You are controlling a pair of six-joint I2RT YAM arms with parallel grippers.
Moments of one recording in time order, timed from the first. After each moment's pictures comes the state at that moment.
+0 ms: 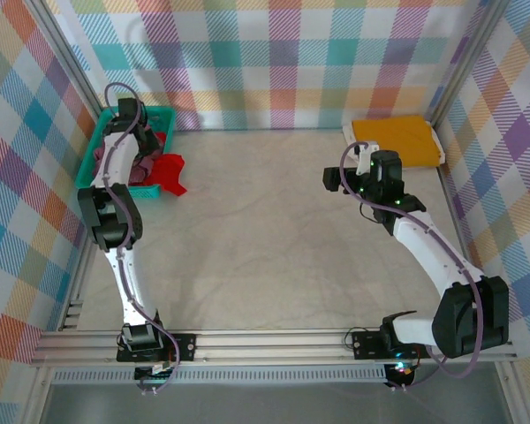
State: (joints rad) left arm 0.14 2.21 2.09 -0.81 -0.17 -0.32; right arm 0.24 1.29 0.98 -0.18 -0.11 0.20
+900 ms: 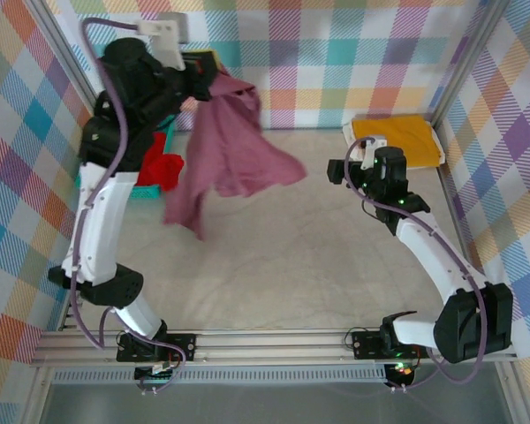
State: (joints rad) left arm -0.45 1.70 2.42 -0.76 0.11 -0.27; right arm 0.24 1.25 1.01 -0.18 -0.02 0.24
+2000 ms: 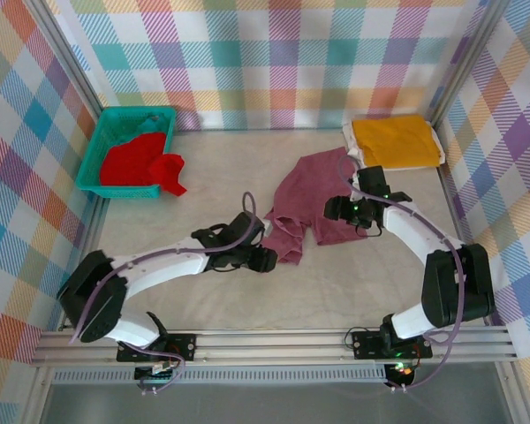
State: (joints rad) left arm -0.86 1.47 0.87 -0.39 0.09 -0.47; right arm 0.22 1.47 0.96 -0.52 -0.26 0.40
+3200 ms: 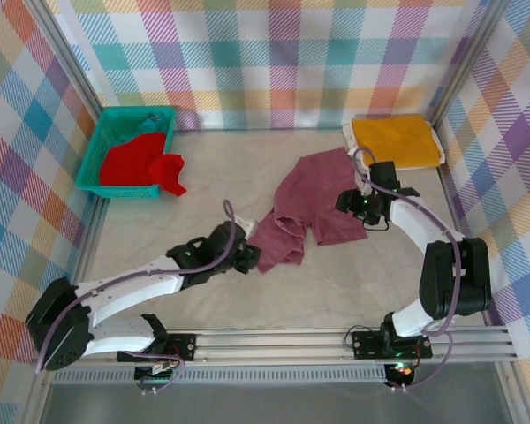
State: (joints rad) left arm -0.91 1.23 0.71 -0.28 -0.15 -0.36; right arm 0.12 1.52 0.99 -0.52 -0.27 0.47
